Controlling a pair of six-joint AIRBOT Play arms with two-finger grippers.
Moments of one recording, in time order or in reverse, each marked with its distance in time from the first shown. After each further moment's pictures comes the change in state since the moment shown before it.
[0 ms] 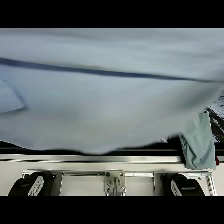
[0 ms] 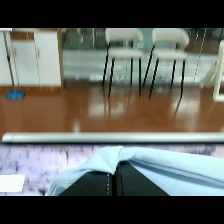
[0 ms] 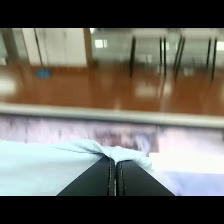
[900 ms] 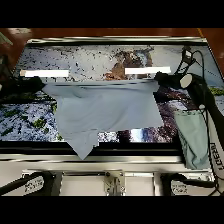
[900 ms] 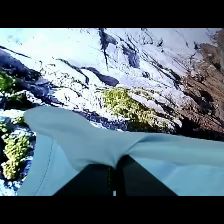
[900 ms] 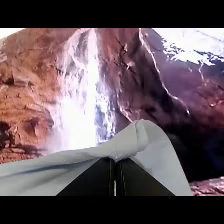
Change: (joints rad) left arm -0.027 -0.575 -0.817 -0.234 0.526 0.080; right arm 0.000 -0.884 -0.336 0.128 -0.580 0.183
